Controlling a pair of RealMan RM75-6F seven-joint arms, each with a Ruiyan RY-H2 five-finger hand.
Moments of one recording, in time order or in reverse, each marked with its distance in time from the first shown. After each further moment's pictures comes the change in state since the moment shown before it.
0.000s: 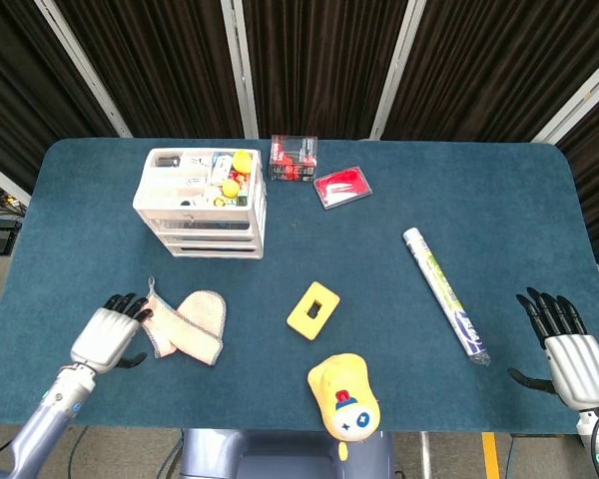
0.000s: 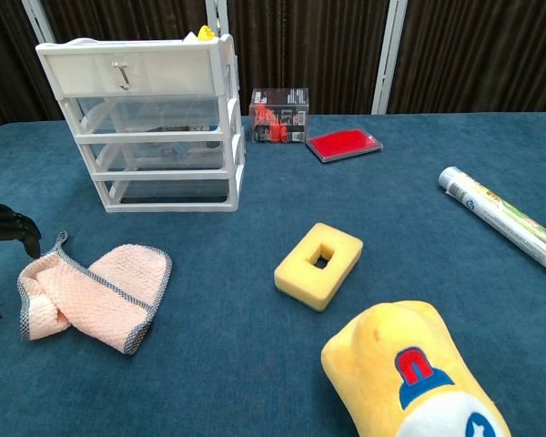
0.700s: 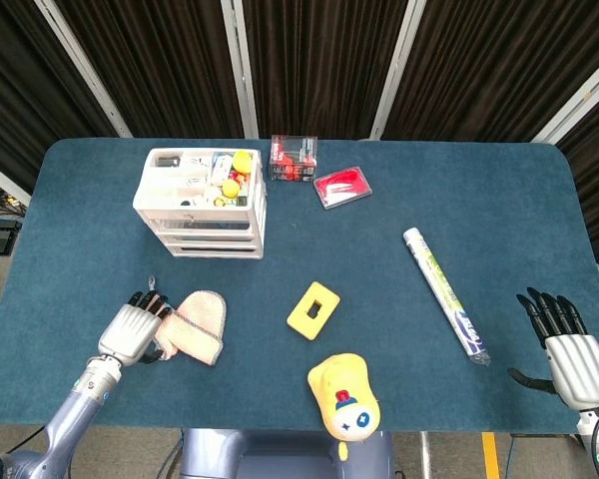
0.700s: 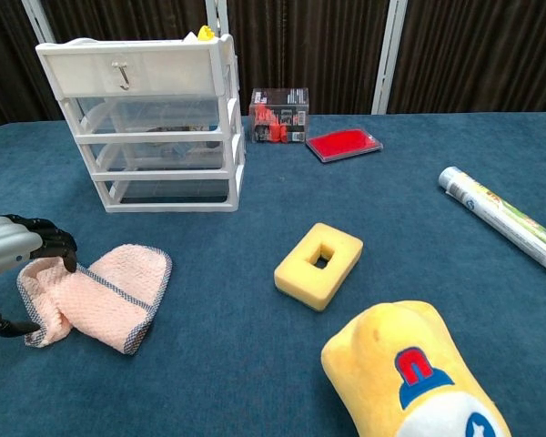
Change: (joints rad) left arm -0.080 -0.111 0.005 0.057 -0.141 -0.037 0.147; right arm -0.001 0.003 0.001 -0.005 0.005 -0.003 0.003
